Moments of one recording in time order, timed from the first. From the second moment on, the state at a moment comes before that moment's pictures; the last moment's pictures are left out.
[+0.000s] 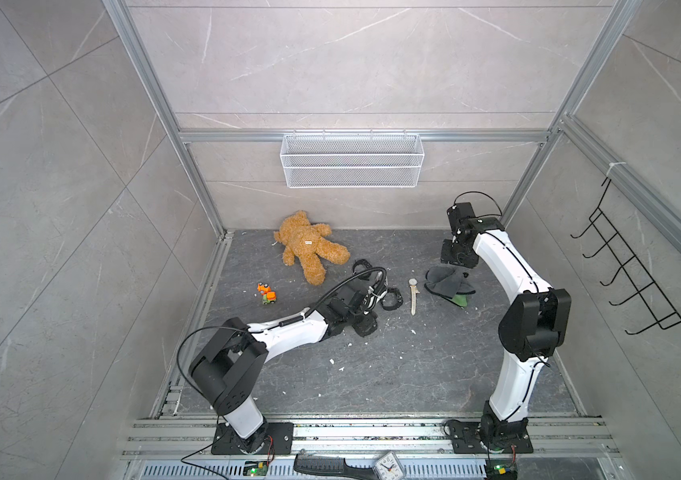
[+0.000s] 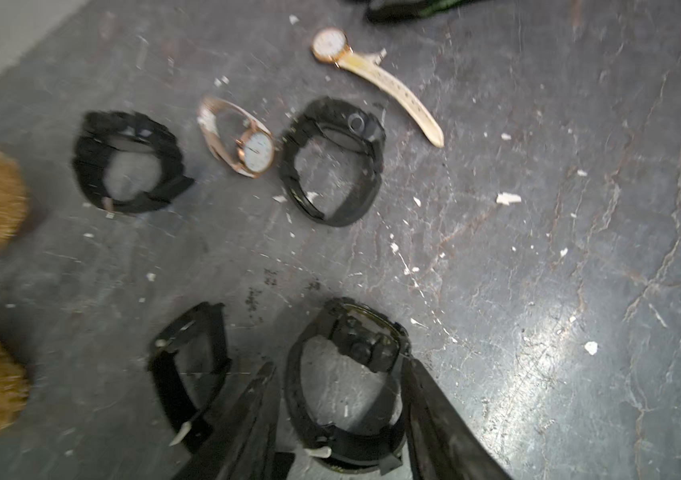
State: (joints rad) left arm -0.80 1.61 1.00 -0.13 -0.01 0.16; right arm 0.13 1.96 1.86 -1.09 0.22 0.35
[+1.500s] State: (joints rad) left arm -0.31 0.95 0.26 0.24 -0.70 -0.13; right arm 0.25 1.18 0.89 -0.54 0.30 0.43
